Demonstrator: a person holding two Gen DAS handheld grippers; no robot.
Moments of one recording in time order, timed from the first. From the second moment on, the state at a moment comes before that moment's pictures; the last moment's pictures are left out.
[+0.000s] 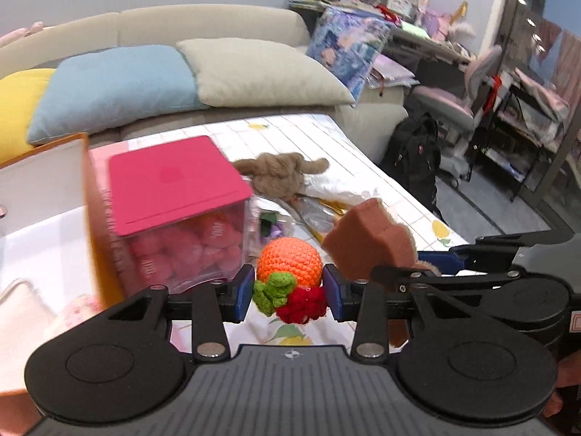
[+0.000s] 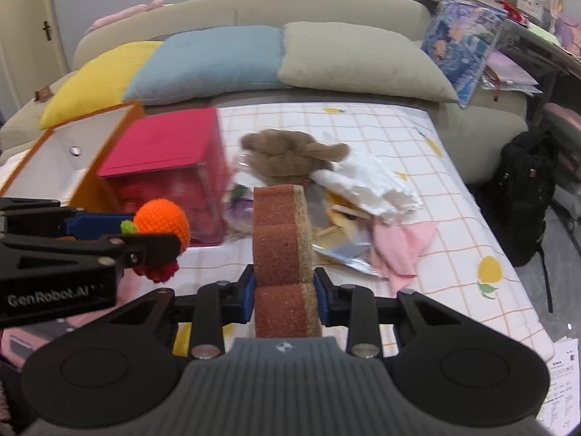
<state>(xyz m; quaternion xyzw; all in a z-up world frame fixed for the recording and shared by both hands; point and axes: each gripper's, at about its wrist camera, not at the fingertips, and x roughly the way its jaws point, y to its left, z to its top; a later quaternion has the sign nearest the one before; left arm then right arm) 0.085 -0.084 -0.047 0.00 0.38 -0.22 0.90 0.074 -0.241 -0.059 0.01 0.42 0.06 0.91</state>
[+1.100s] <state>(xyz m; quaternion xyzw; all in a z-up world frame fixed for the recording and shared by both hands) 0.131 0.132 -0.026 -0.16 0.41 -0.05 0.90 0.154 -0.029 0.004 -0.07 0.37 0.26 0.89</state>
